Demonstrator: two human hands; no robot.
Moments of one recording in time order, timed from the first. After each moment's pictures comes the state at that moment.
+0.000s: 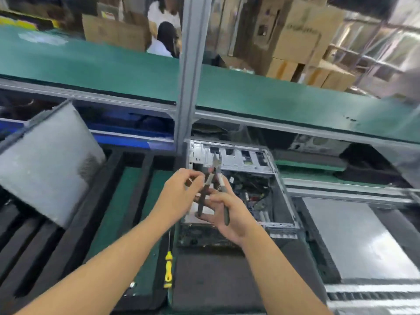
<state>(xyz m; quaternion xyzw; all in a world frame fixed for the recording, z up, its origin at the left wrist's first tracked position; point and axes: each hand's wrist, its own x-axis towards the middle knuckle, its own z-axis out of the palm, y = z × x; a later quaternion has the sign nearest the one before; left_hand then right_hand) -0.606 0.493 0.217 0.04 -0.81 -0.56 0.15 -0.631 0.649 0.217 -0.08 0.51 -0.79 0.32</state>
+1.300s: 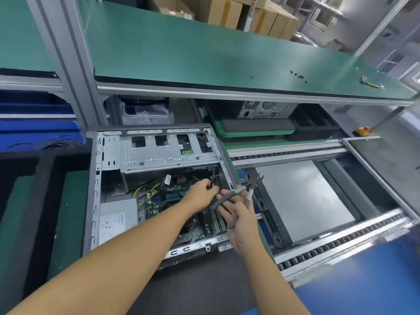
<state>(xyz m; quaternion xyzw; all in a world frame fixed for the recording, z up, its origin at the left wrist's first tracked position) -0.817 0.690 0.094 0.00 -0.82 -0.54 -0.20 -0.723 0.798 0.149 0.20 0.53 -0.82 -0.02</state>
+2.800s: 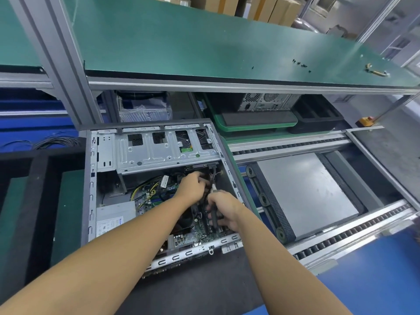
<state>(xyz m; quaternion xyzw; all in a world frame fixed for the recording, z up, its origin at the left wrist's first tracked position) -0.845 0.672 0.072 0.01 -0.86 -0.49 -0.15 -0.776 0.784 0.149 0.23 0.74 -0.55 0.30</state>
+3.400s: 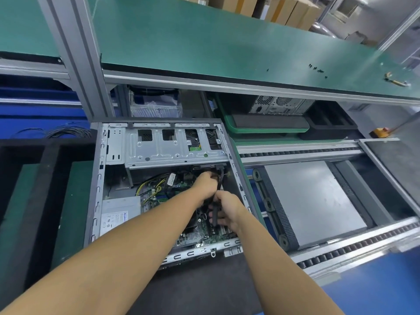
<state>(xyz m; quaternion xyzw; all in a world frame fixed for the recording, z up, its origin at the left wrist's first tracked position) -0.855 0.696 0.075 0.11 -0.78 -0.58 -0.22 -0.790 0.787 0.118 0.27 0.70 -0.59 0.28</state>
